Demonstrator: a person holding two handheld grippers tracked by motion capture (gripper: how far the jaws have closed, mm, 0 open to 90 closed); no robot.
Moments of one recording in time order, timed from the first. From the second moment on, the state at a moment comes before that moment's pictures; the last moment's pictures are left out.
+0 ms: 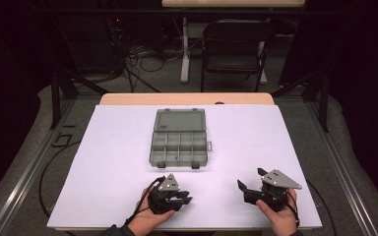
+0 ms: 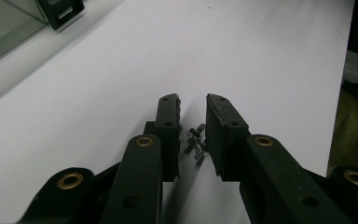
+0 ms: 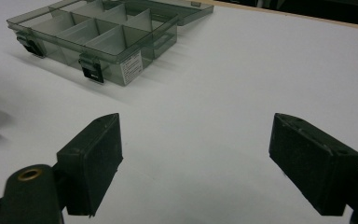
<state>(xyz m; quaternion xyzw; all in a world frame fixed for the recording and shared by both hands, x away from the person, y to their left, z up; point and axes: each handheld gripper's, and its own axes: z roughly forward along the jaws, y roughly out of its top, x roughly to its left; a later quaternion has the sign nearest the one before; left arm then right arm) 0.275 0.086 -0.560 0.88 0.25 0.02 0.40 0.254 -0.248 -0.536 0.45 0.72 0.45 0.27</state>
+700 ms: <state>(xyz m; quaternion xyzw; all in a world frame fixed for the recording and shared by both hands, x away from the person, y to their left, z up) 0.275 0.083 -0.563 0.88 0.25 0.04 0.39 0.254 -0.248 -0.536 0.45 0.72 0.45 0.27</state>
